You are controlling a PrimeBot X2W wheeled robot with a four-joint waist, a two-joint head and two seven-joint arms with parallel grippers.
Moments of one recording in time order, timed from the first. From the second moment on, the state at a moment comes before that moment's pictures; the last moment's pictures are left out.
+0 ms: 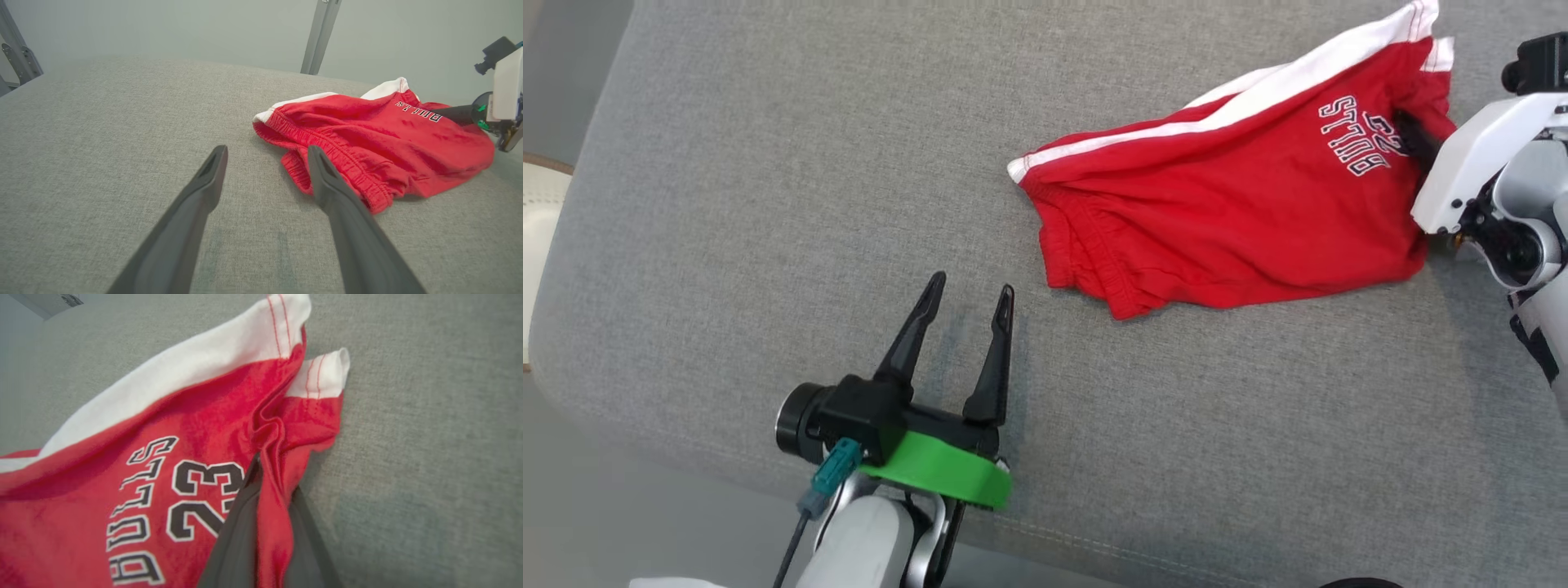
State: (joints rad) left arm -0.25 0.05 -0.43 0.14 -0.34 0.00 -0.26; right arm -0.87 -0.47 0.41 0.71 0.79 0.13 0.29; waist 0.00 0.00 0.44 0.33
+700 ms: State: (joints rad) left arm -0.06 0.05 -0.35 0.12 -0.24 -0.09 -0.26; right arm -0.67 -0.48 0.20 0.80 0.92 0.13 0.18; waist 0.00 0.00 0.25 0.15
